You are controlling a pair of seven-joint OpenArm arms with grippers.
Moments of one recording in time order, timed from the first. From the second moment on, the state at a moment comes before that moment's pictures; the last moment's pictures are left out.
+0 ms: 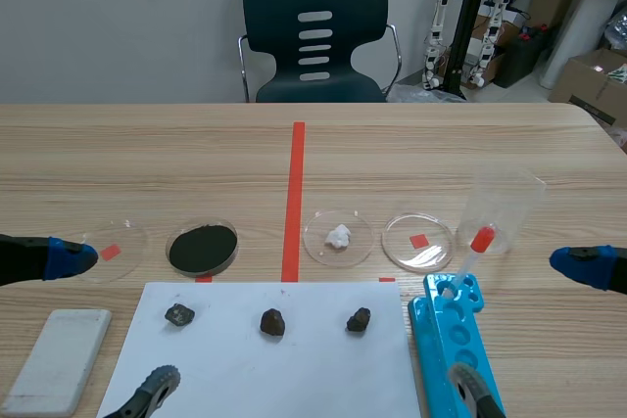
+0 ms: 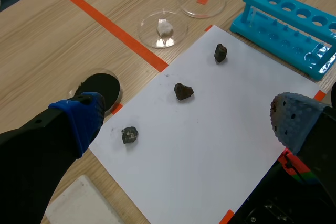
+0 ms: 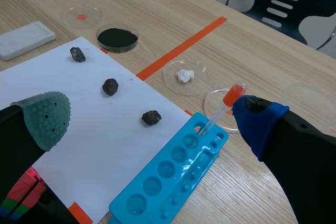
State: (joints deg) left arm 57.2 -30.7 -9.0 124.2 -5.7 -28.9 -7.6; right arm -63.1 26.0 11.5 116.8 -2.4 25.3 32.0
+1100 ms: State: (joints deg) left arm 12.6 -30.7 27.9 106.4 -20.7 -10.8 25.9; right arm -63.1 26.0 11.5 116.8 -2.4 25.3 32.0
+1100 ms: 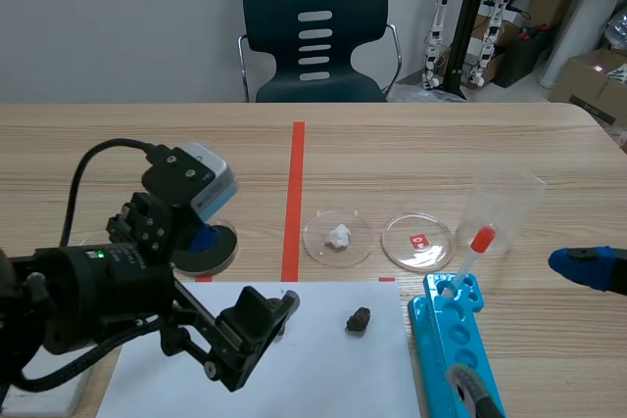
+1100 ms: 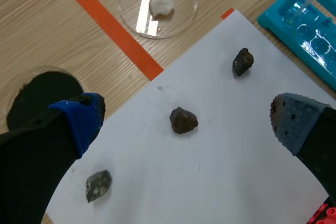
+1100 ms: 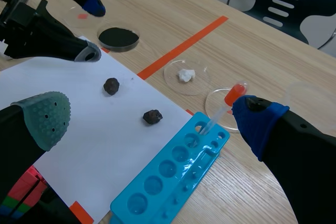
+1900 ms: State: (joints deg) left arm -8.9 -19.4 49.9 94.4 -28.2 13.8 42.5; right arm -63.1 26.0 11.5 116.8 -2.4 25.3 32.0
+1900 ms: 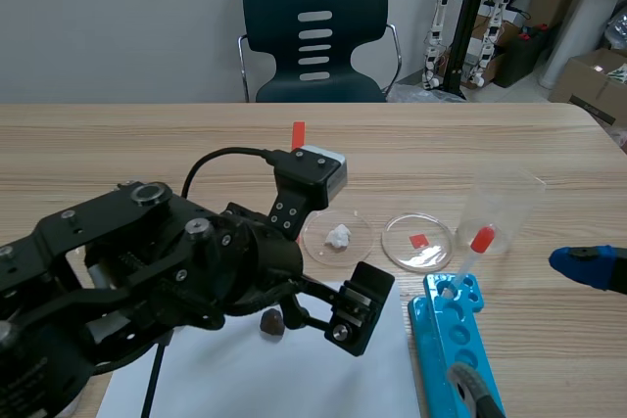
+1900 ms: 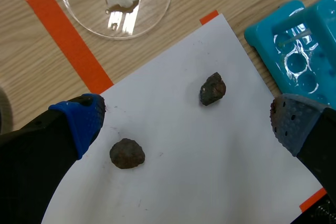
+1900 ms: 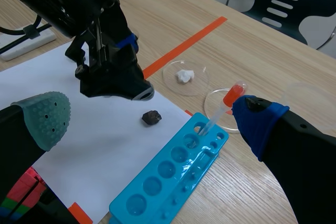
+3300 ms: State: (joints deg) left arm -13.6 -4.1 55.2 71.5 -21.7 15.0 40.9; right arm -63.1 26.0 11.5 116.8 -2.5 25.3 32.0
